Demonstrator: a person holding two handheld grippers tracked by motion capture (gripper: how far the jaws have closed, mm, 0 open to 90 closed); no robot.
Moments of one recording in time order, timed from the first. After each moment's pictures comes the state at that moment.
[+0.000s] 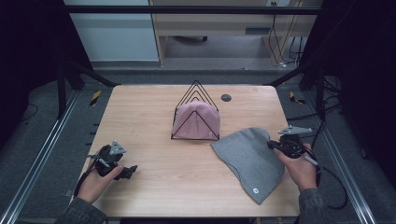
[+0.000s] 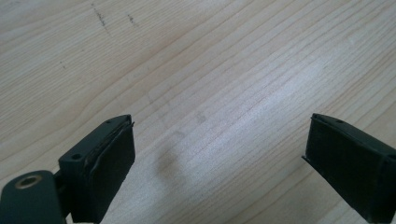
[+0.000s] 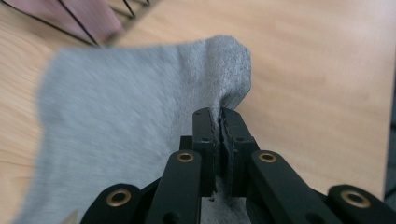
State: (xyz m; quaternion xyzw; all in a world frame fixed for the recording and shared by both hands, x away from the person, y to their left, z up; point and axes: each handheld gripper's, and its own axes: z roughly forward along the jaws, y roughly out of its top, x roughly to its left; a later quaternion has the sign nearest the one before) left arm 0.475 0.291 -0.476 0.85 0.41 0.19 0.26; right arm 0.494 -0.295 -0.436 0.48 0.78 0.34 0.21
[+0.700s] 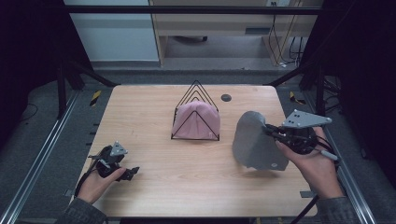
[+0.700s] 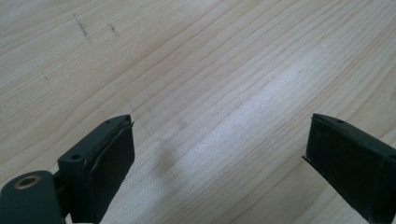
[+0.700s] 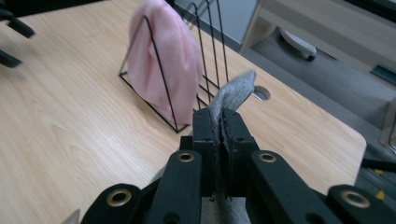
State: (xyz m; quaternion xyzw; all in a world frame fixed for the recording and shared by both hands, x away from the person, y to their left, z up) left arm 0.470 0.285 -0.472 0.86 0.38 0.18 0.28; right arm 0.437 -0.248 -0.300 0.32 0.81 0.41 0.28
